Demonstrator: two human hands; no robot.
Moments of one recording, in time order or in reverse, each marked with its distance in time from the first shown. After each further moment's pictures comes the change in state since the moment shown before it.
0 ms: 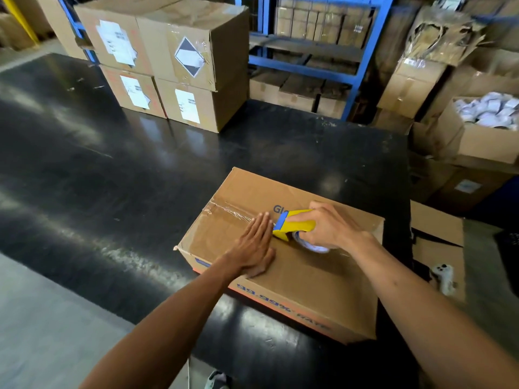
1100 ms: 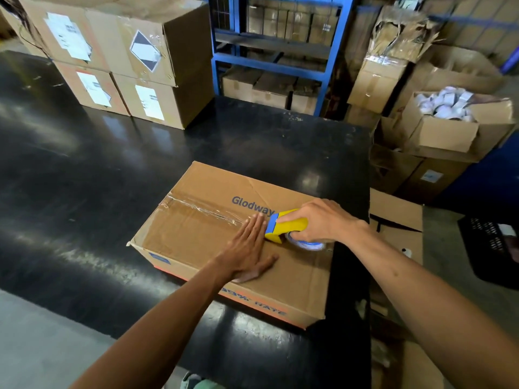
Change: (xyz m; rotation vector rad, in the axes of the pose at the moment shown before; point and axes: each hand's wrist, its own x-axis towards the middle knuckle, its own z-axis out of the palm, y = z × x) left_hand 0.028 0.095 0.017 -0.006 0.044 0.042; right_hand -0.061 0.069 -0.023 -0.093 -0.072 -0.068
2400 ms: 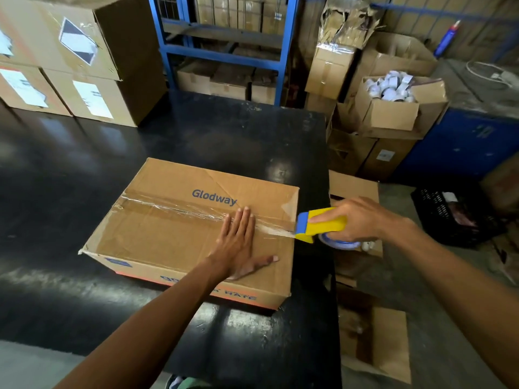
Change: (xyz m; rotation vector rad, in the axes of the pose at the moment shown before) left_hand 0.019 0.059 0.010 0.041 -0.096 -0.043; right_hand -0.122 0.101 0.009 0.075 -0.081 0.122
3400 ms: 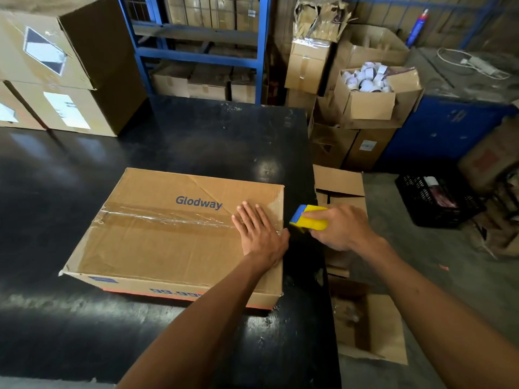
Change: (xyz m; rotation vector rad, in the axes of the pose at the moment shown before) left_hand 0.051 0.089 -0.006 -0.166 0.053 -0.313; right_hand -0.012 -0.013 0.047 0.029 0.276 0.333
